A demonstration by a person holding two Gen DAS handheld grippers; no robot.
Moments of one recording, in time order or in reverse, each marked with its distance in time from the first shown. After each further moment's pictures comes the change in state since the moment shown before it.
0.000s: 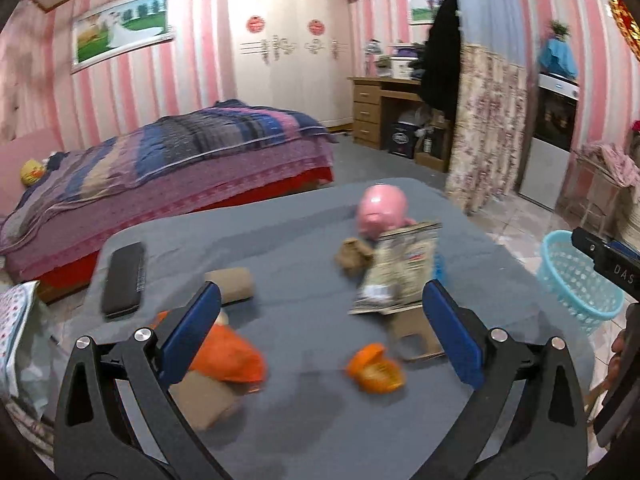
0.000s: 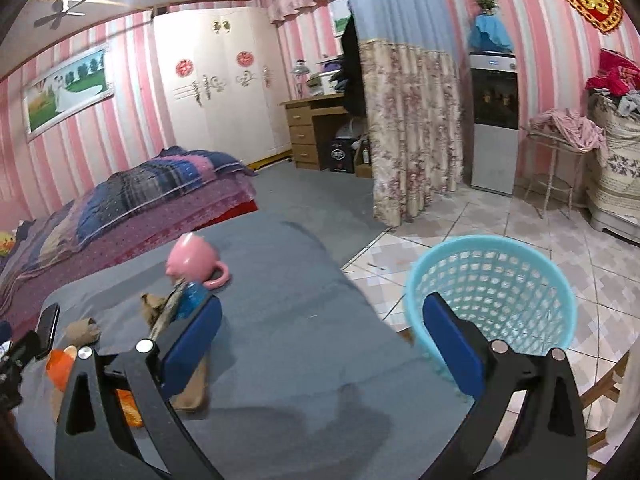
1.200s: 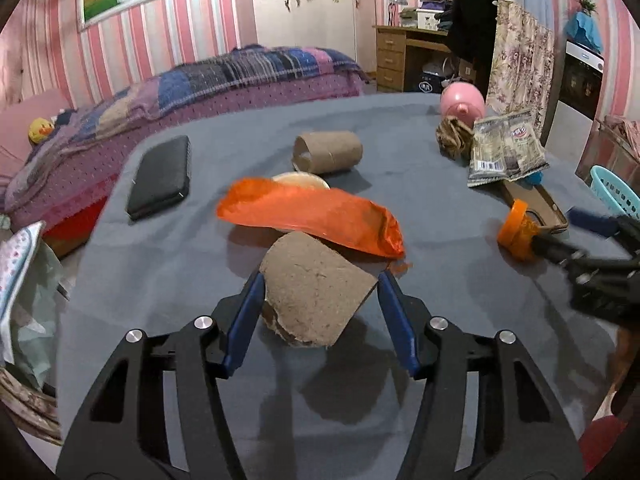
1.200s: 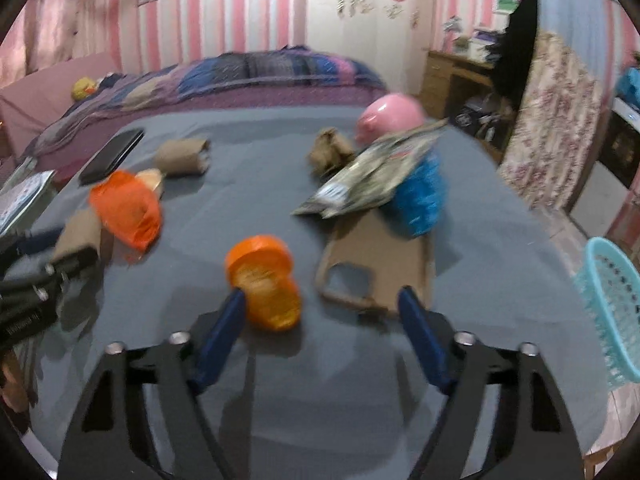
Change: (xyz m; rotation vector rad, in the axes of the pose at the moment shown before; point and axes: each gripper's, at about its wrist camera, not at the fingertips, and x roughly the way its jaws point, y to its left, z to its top) left arm 0.045 0.097 -0.100 -0.009 0.172 0.035; right arm 0.026 0.155 -0.117 -0.436 0.260 0.287
